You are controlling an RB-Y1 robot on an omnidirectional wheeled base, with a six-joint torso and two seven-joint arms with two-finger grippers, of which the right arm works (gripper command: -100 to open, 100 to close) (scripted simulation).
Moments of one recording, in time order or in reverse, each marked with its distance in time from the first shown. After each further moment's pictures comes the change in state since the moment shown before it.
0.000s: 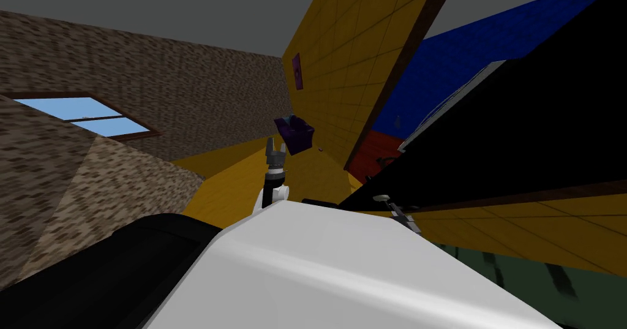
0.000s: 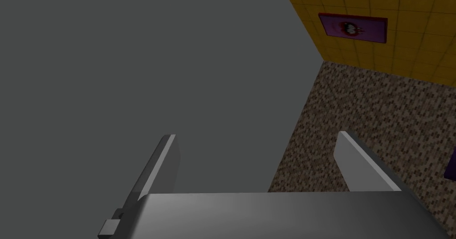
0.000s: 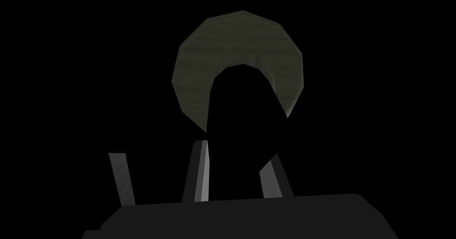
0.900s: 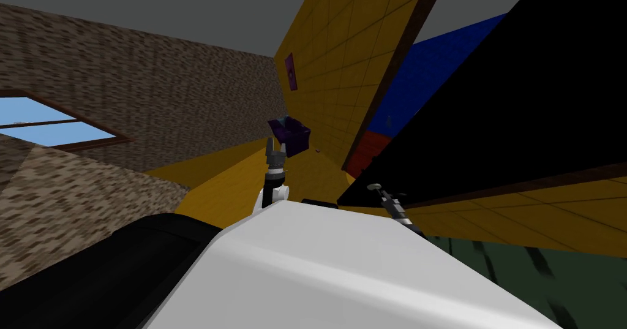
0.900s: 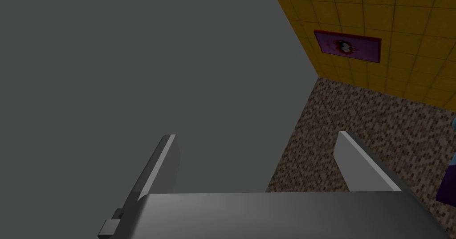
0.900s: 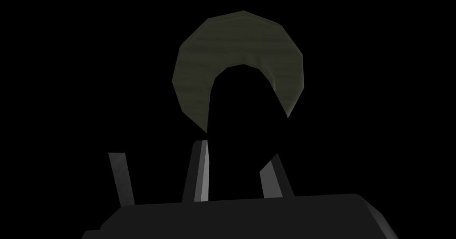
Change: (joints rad) arm -0.099 0.021 -0.009 -0.088 0.008 0.208 0.008
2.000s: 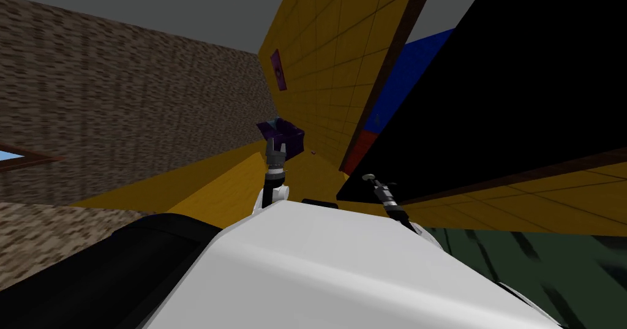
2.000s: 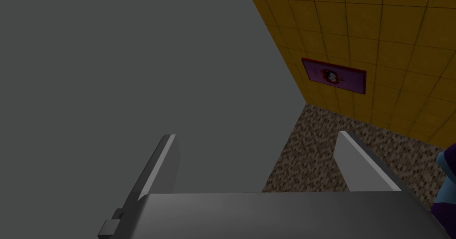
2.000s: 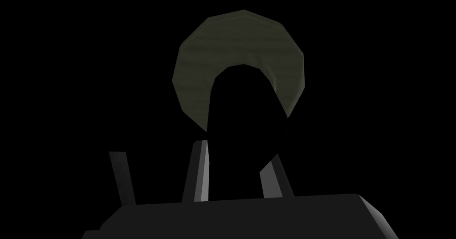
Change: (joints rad) arm -0.142 0.046 -0.020 -0.018 0.007 0.191 0.026
